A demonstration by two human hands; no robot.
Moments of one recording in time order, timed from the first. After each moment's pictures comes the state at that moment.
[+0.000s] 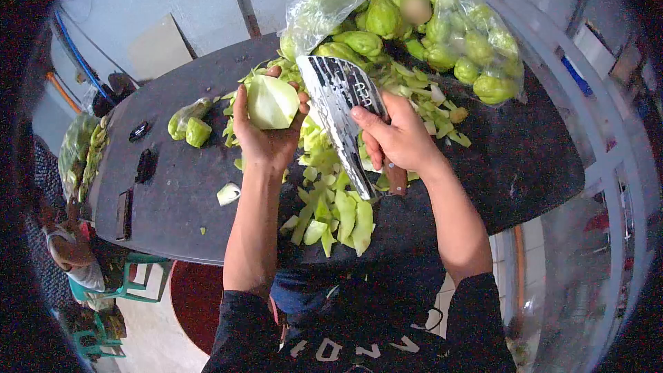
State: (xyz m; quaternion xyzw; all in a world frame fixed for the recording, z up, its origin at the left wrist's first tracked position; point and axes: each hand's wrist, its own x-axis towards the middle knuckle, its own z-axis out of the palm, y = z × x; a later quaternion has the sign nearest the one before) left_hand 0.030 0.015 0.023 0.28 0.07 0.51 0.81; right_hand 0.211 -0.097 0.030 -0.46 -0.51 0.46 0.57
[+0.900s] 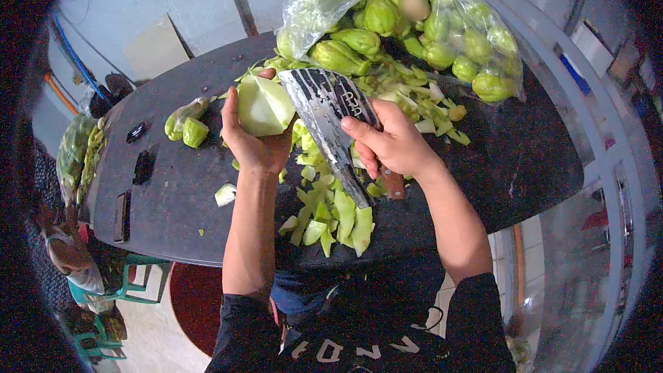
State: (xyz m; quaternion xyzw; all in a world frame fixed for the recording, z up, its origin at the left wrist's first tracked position) left_hand 0.024 0.009 0.026 0.34 0.08 0.56 0.76; right_hand 0.207 -0.099 0.026 -0.45 -0.52 0.49 0.53
